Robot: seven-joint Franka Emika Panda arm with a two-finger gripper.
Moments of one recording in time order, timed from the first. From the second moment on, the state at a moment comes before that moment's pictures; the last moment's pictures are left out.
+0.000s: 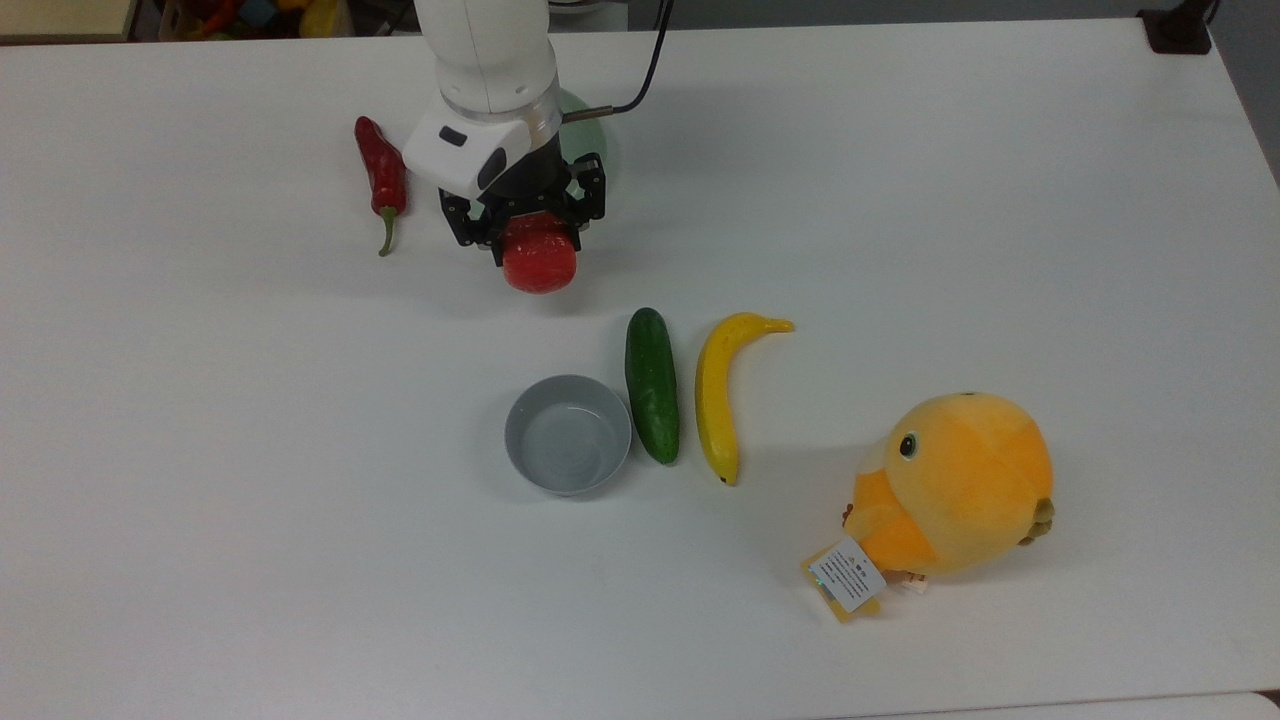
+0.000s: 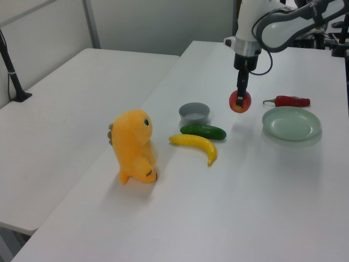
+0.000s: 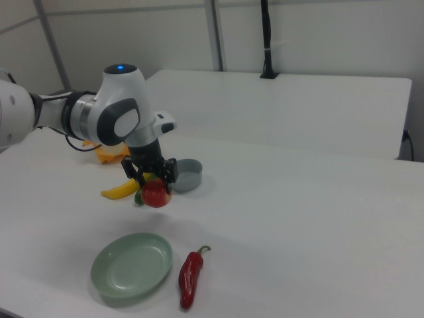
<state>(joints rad) -0.02 0.21 0.07 -1.90 0.03 2.19 -0.25</state>
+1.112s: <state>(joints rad) 0.01 0.27 0.07 -1.92 -0.01 2.19 -0.26</state>
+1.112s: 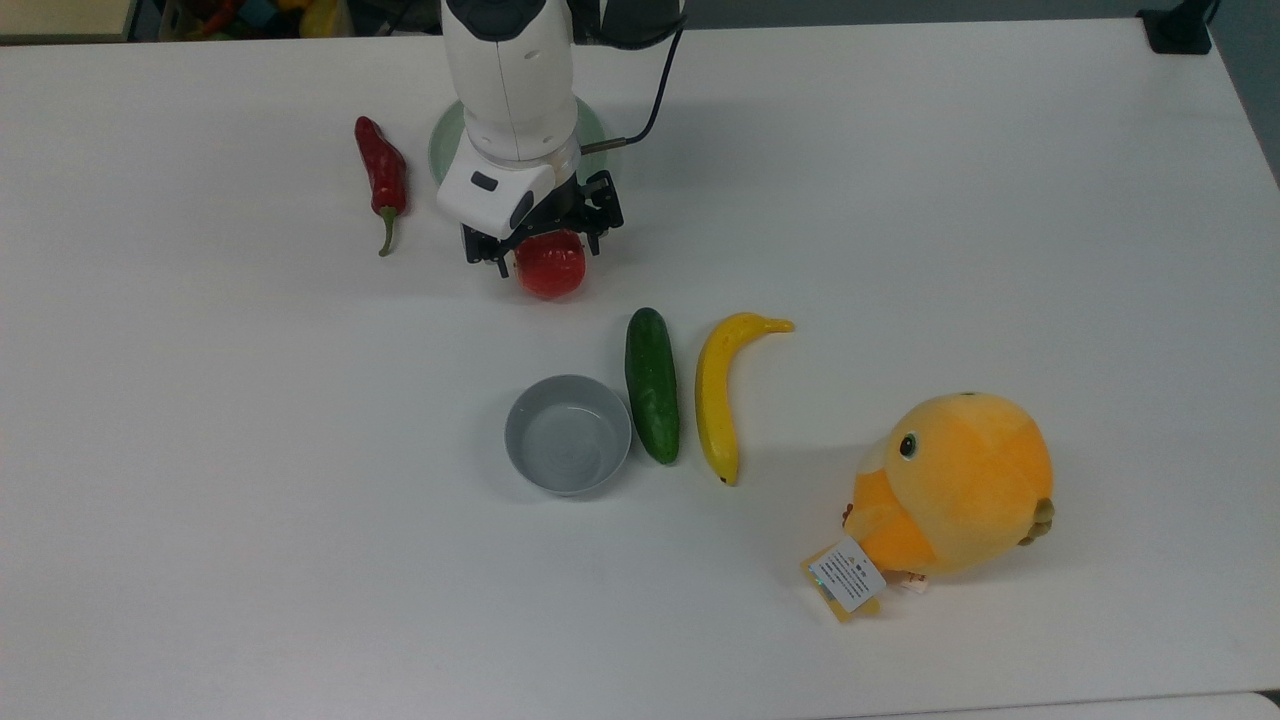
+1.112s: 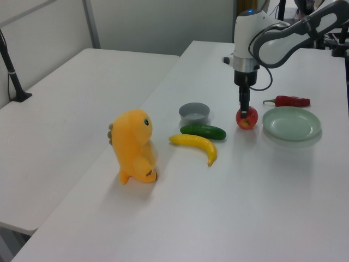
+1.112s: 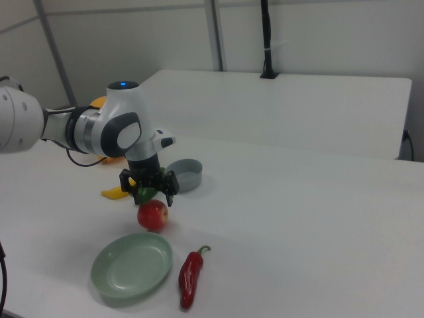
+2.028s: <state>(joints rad) -0.01 0.10 0.07 -1.77 0.00 2.11 0.21</state>
